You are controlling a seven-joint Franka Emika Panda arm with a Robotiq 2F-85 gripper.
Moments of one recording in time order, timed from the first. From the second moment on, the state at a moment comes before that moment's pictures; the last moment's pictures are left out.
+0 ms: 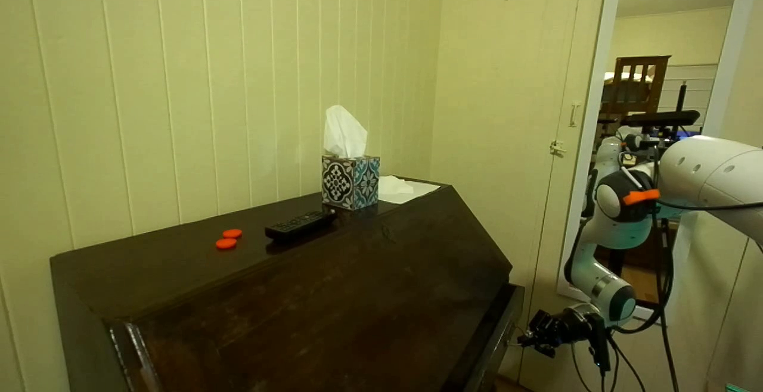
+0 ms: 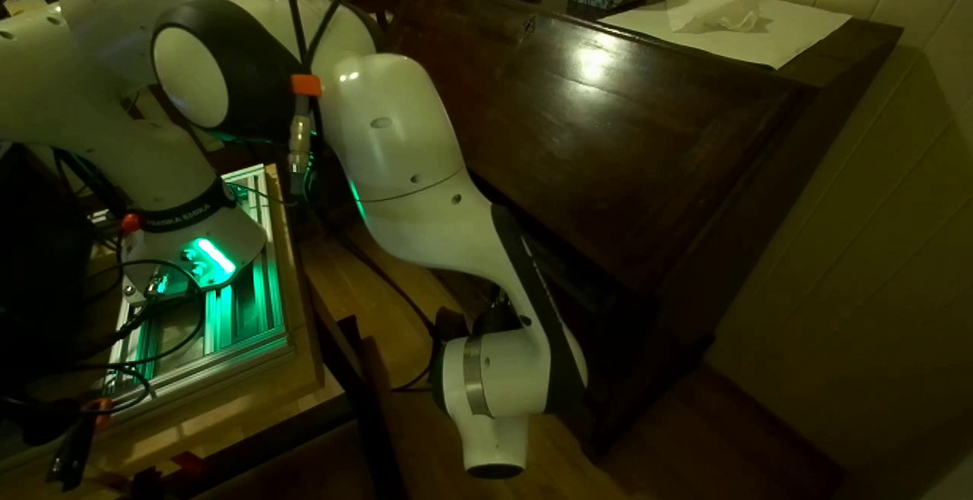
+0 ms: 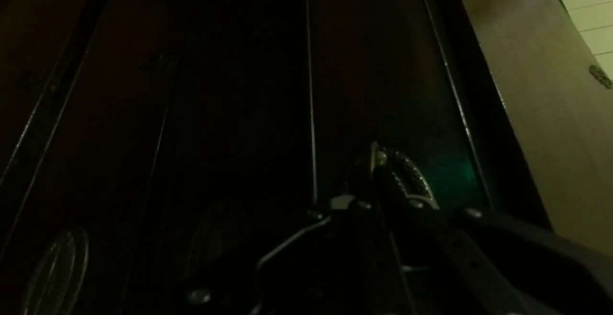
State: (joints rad) arm -0.71 1.26 -0.30 -1.58 1.28 1.37 -1.14
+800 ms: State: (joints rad) arm -0.72 1.27 -0.32 -1.59 1.21 1.34 -1.12
